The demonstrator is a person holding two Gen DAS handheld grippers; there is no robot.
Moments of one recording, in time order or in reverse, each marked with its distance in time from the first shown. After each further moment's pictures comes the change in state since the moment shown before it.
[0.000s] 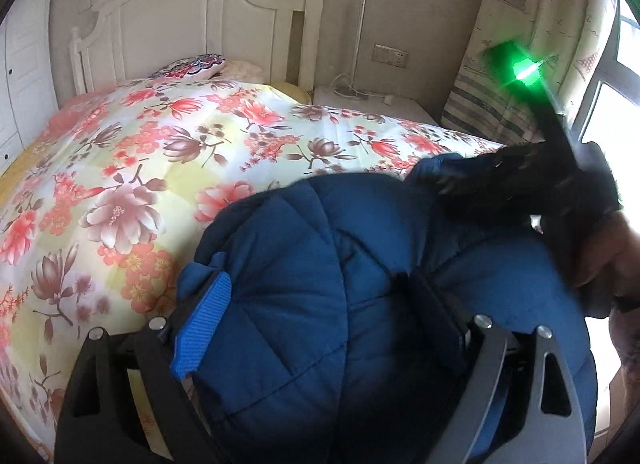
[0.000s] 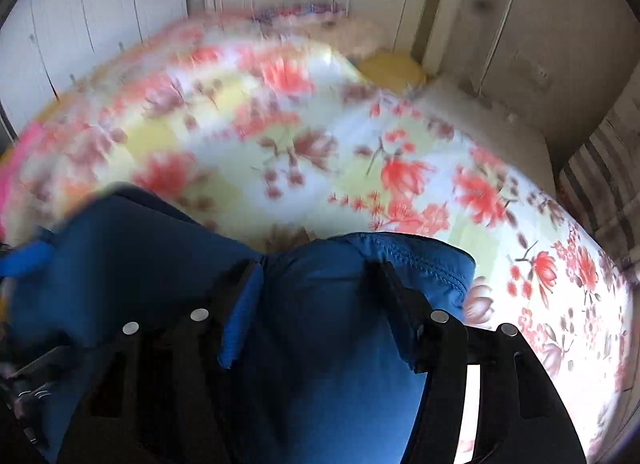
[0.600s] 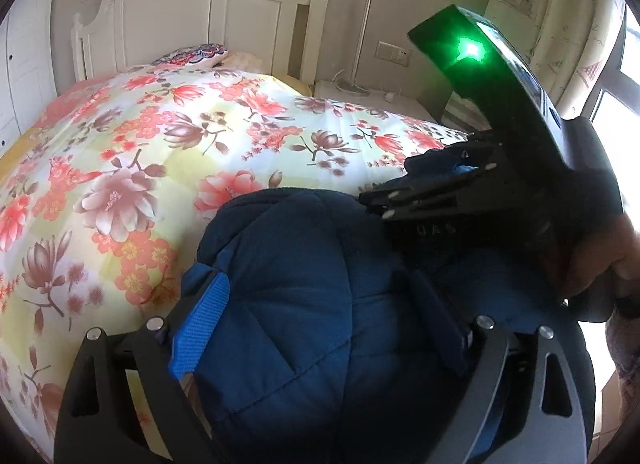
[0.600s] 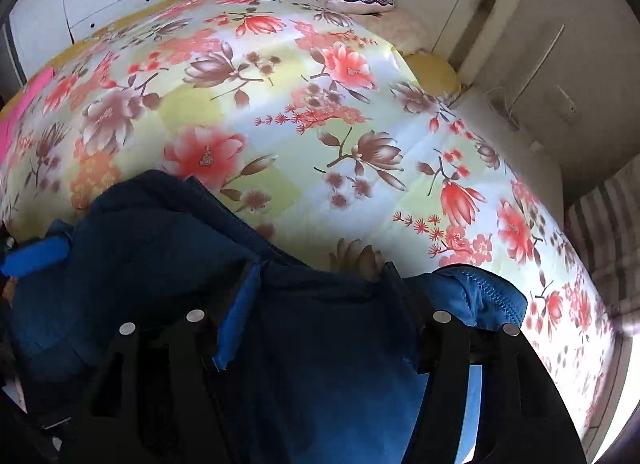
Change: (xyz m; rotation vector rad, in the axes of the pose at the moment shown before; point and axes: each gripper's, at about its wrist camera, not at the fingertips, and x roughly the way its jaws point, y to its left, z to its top) left arm 0.006 0.009 -0.002 -0.031 0.015 -0.030; right arm 0.002 0.055 0.012 -0.174 0.031 -0.009
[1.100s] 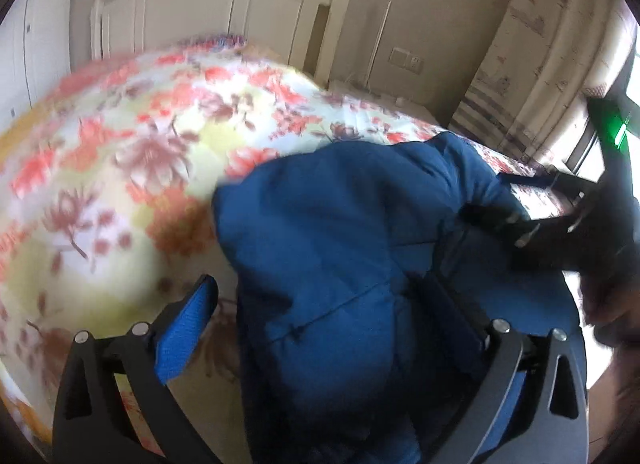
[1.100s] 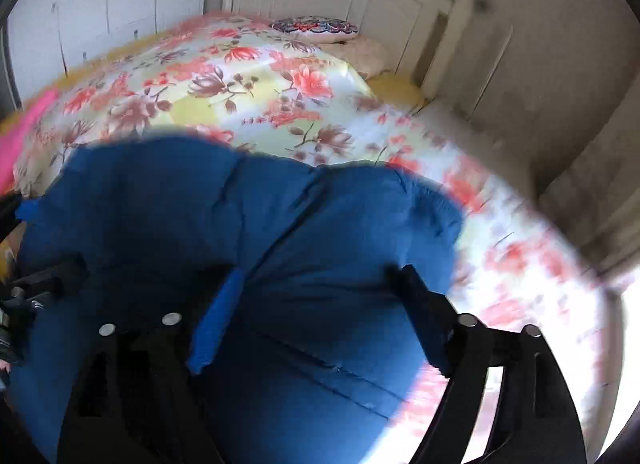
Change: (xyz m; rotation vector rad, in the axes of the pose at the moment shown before) left arm -0.023 0.023 -0.026 -0.097 0.017 -0.007; right arm -0.042 -0.031 -0.078 0.164 -0.127 0.039
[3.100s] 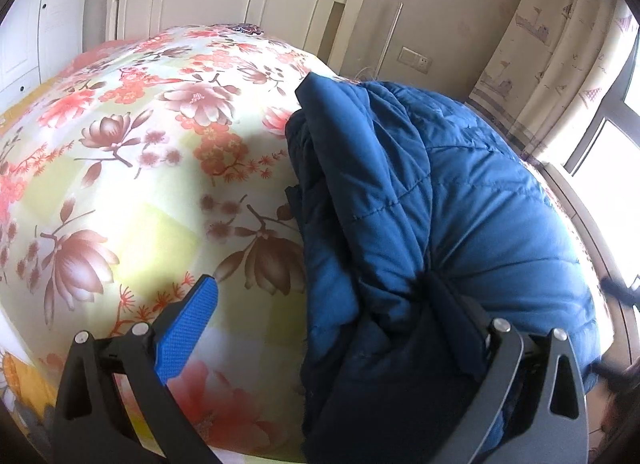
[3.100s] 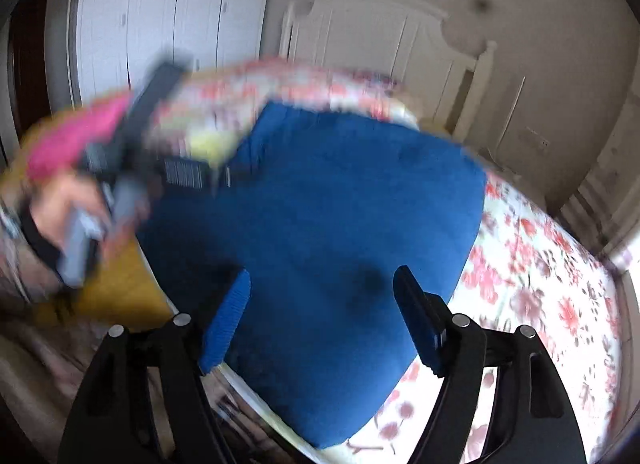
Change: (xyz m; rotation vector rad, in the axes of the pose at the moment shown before) left arm -0.028 0.023 -0.060 -0.031 -0.026 0.000; right arm -0.129 0.094 -0.168 -0.203 -0.229 0.013
